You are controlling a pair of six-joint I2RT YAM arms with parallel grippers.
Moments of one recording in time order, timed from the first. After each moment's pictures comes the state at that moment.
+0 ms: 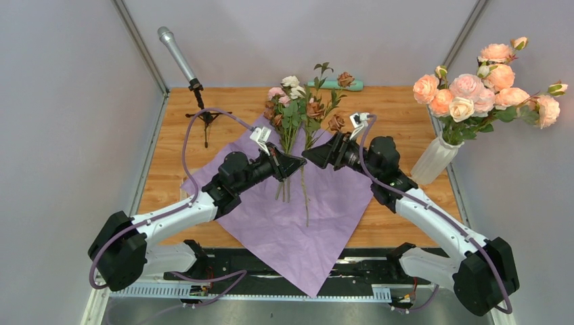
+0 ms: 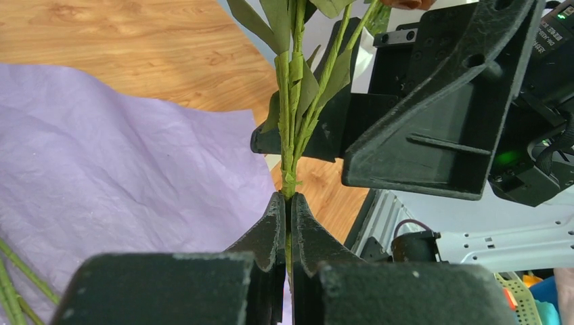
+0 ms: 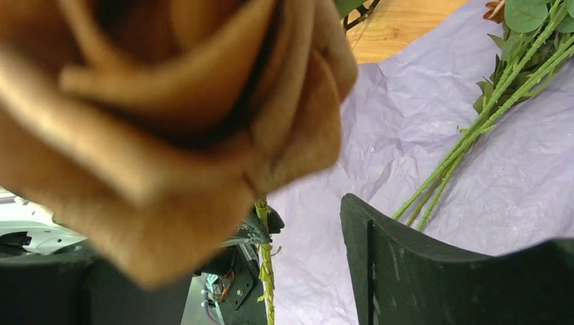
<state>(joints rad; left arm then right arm) -0.79 1.18 0.64 0.57 0.20 -0.67 0.51 1.08 0.72 0.30 -0.44 0.78</state>
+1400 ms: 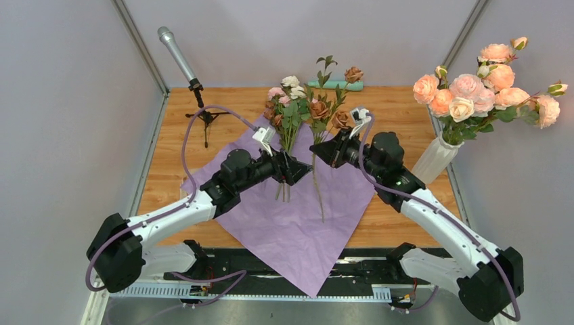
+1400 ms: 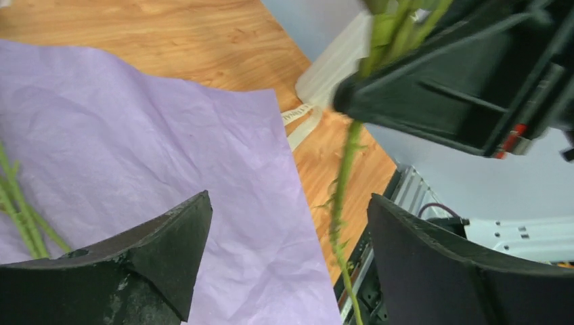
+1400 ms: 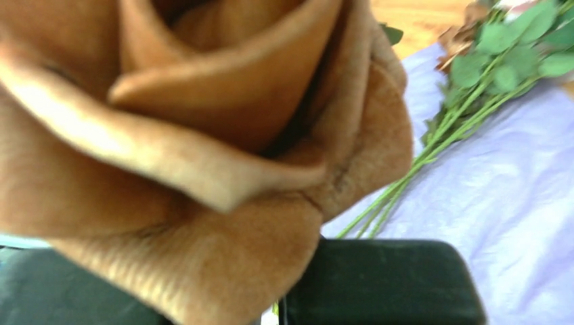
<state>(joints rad) -0.80 1.18 0.67 0.47 0.20 -0.61 0.56 1.06 0.81 0.18 -0.36 0.58</state>
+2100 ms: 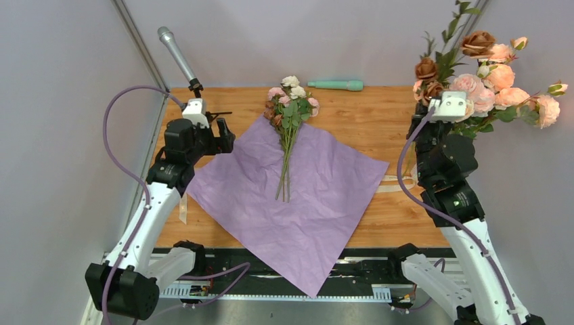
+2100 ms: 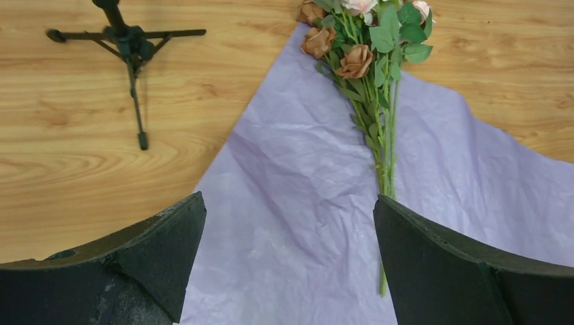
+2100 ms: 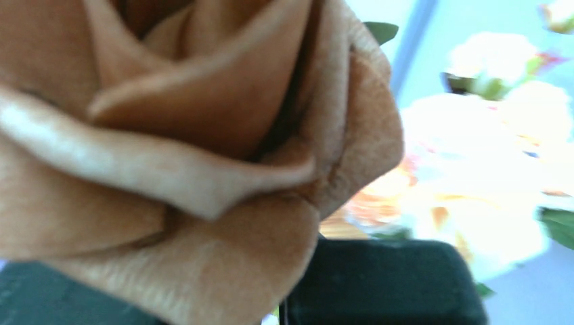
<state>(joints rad) -0.19 1.02 0.91 -0.27 0.08 -0.25 0.42 0.78 1.11 -0.16 0.45 -0.17</state>
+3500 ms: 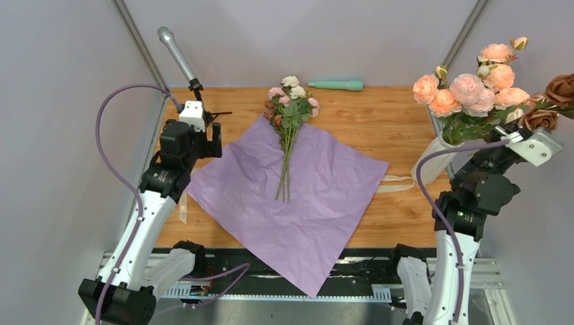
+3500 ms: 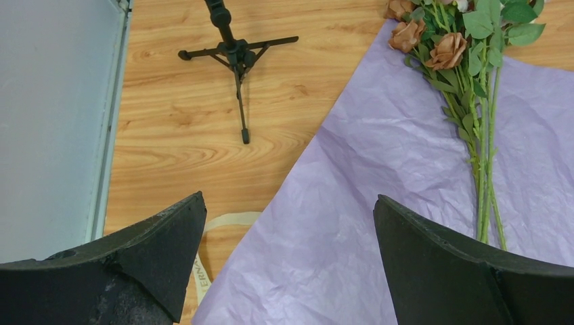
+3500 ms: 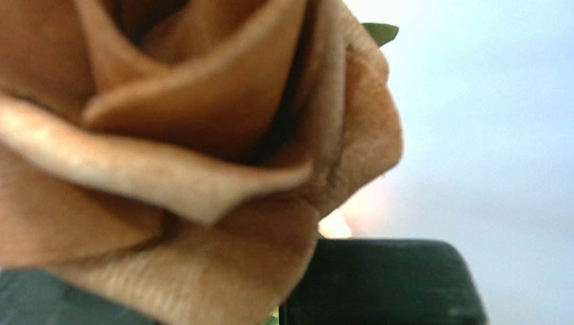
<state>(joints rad) -0.21 0.93 0.98 -0.43 -0.17 -0.01 -0.25 0.66 0.93 0.45 0.52 -0.24</state>
